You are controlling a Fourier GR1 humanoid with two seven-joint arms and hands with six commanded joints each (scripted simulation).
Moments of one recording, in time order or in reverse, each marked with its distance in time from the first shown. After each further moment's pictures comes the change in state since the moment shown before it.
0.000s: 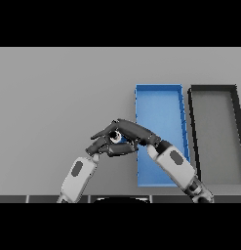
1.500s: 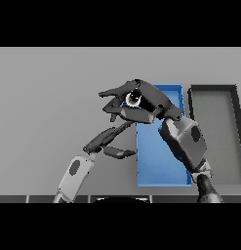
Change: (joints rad) left arm -0.012 0.047 0.014 0.019 -0.088 -0.030 0.139; right arm -0.369 -0.046 -0.296 0.037 -0.363 -0.186 0.143
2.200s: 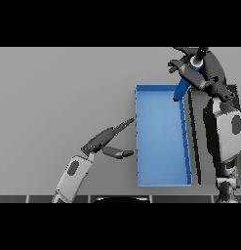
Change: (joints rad) left arm 0.006 0.020 -0.005 -0.020 -0.027 0.012 0.006; right arm 0.122 -0.262 -0.215 0.220 0.102 -0.095 0.009
